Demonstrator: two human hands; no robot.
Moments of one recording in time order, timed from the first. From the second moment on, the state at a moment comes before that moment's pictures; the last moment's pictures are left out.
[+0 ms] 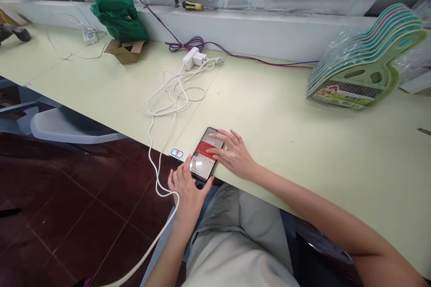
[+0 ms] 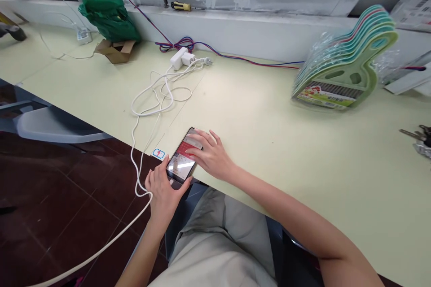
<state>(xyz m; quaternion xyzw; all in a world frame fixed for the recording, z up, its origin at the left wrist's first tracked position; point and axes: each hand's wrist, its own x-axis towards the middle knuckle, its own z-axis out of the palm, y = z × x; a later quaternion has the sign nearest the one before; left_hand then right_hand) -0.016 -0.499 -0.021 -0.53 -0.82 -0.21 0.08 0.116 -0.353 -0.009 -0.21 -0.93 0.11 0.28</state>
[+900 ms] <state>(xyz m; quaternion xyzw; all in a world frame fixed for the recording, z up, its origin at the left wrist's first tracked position) -0.017 -0.498 -0.024 -0.53 -0.82 -0.22 0.09 0.128 -0.333 -0.013 -0.35 -0.71 0.35 0.51</state>
